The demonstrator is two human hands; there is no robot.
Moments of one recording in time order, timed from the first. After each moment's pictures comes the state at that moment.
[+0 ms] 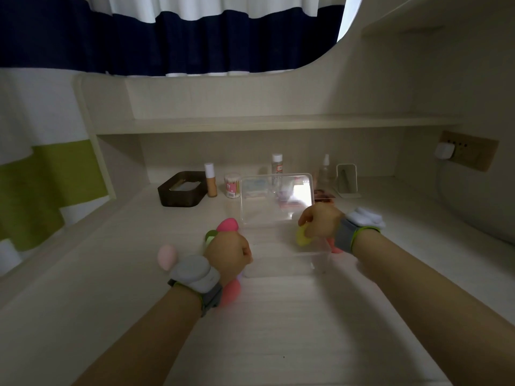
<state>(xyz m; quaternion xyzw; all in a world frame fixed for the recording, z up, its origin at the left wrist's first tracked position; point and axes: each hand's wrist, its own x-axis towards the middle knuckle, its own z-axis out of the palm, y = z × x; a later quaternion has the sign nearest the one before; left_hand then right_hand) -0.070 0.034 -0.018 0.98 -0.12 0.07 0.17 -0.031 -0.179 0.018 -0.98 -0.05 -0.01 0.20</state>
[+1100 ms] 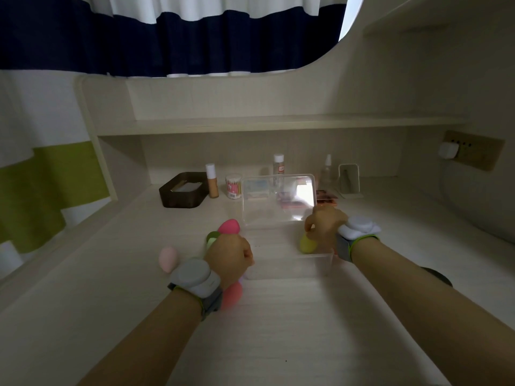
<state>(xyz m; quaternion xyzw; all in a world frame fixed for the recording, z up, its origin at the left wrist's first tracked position) -0.069 0.035 -0.020 0.98 -0.14 0.09 0.14 -0.019 -0.187 0.004 -1.00 -0.08 -0.04 0.04</state>
